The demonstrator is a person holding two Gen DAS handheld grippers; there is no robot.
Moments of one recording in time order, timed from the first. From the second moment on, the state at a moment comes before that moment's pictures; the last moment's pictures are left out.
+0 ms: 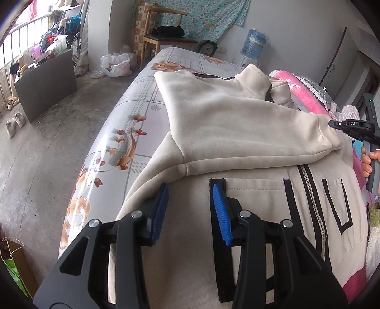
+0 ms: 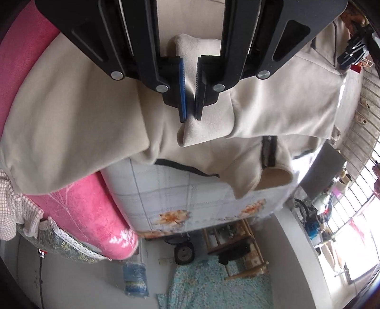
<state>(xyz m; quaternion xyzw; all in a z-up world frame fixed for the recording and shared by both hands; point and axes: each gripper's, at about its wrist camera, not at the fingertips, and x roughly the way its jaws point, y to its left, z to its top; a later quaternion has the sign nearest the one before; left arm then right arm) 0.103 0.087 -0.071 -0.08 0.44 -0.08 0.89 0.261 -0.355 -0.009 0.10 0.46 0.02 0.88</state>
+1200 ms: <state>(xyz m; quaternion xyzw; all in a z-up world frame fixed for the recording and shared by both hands) 0.065 0.136 0.001 -0.11 0.42 -0.04 0.90 0.204 -0.299 -0.004 0.01 0.47 0.07 0.88</state>
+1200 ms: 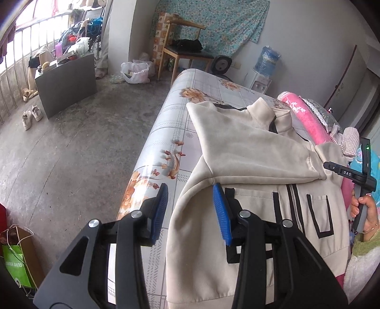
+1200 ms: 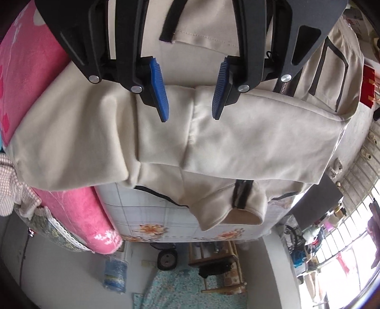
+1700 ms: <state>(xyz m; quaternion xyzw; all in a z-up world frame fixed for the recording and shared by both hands) 0.158 0.069 0.028 -0.09 0.43 -0.11 0.89 0.208 -0.296 -0.017 0.02 0.48 0.07 0.87</state>
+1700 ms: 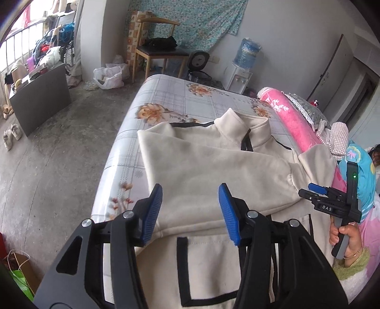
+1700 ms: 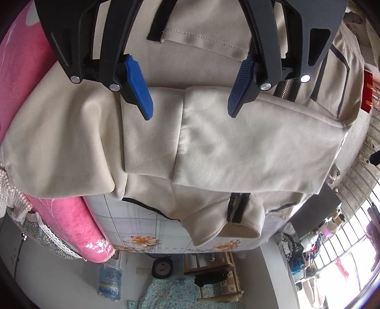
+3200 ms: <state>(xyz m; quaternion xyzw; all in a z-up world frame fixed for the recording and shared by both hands) 0.199 -0.061 -0.072 0.08 0.47 -0.12 0.87 0.222 -0.258 -0.054 -0.02 0.50 0.04 0.86</state>
